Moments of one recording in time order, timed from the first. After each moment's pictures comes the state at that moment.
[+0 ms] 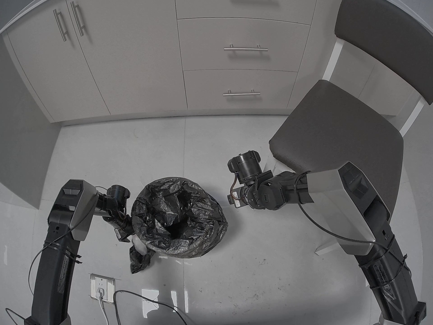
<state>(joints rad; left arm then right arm) 0.01 2.94 -2.00 0.24 -0.18 -0.63 0.58 2.66 -2.00 0.06 -0.48 0.09</state>
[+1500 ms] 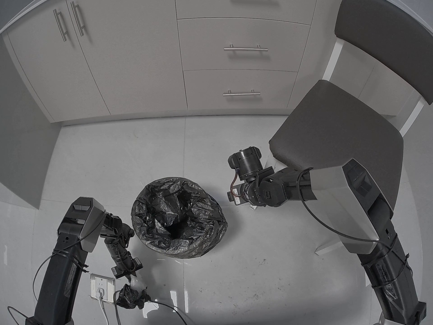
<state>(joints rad) 0.01 3.10 -2.00 0.74 -0.18 -0.63 0.58 2.64 -2.00 0.07 -0.48 0.10</state>
